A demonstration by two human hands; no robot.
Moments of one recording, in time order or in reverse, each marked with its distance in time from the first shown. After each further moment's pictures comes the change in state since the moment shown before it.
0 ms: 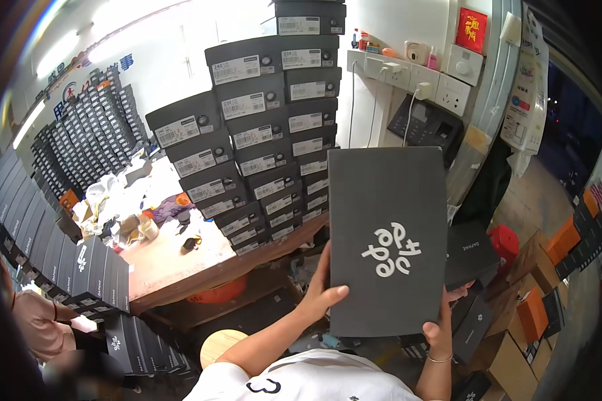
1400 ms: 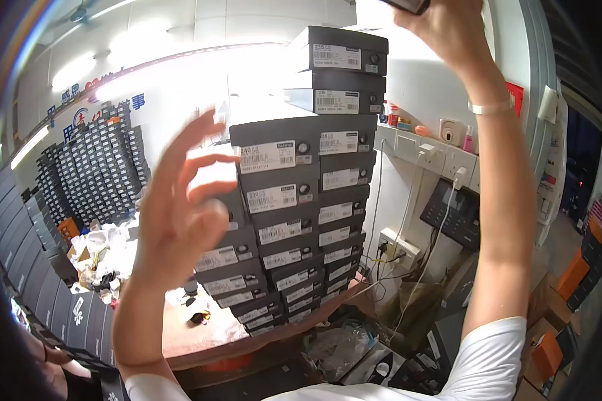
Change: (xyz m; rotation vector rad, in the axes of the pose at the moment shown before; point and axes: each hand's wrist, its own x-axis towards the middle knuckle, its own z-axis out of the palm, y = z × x) left_hand 0.121 0.329 -0.114 0.931 0.172 0.839; right_hand 0.410 -0.345 0.193 -1.075 0.669 -1.823
